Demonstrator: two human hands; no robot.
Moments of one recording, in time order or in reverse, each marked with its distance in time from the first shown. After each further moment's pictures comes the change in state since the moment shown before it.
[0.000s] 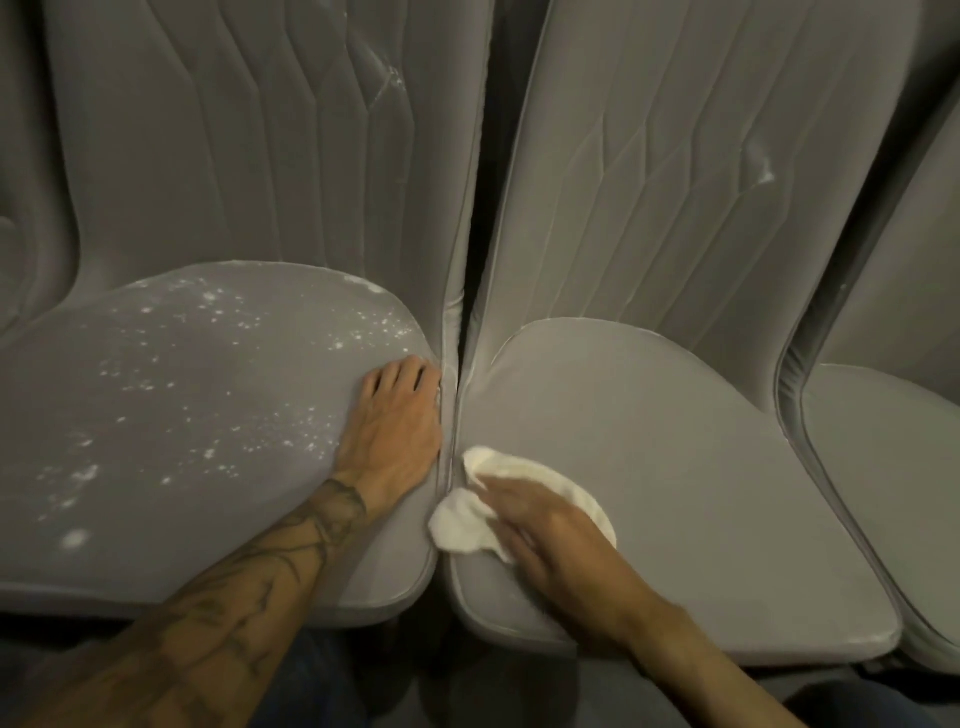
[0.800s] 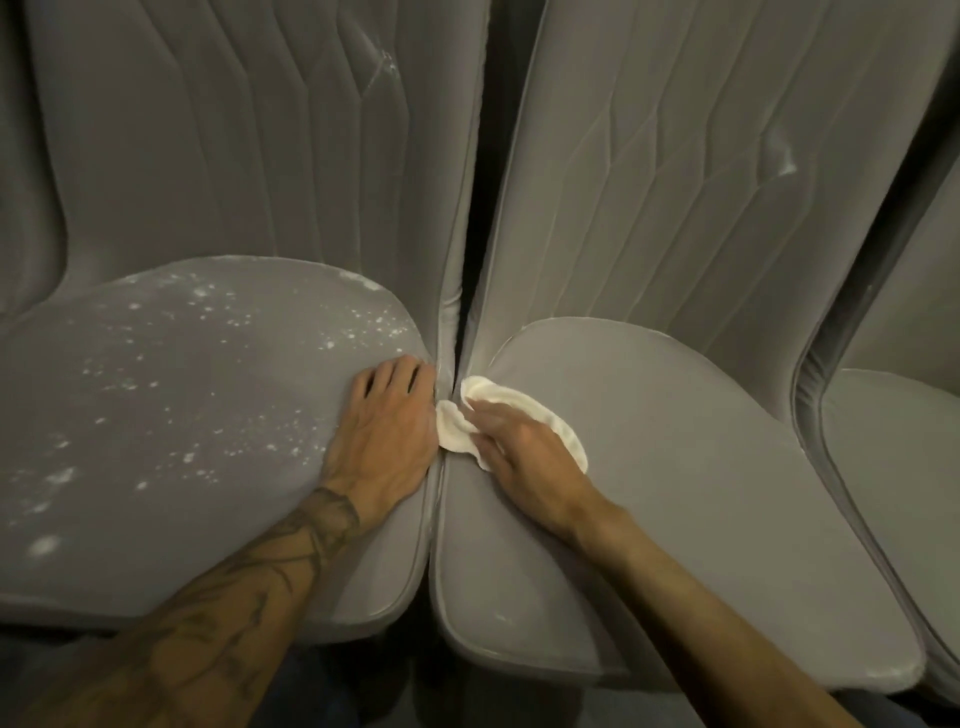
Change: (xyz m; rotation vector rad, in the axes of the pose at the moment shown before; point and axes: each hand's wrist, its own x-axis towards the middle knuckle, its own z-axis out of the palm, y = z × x) left_hand 0.001 0.005 0.000 0.113 -0.058 -0.010; right_hand 0.079 0.037 0.001 -0.014 0.012 0.076
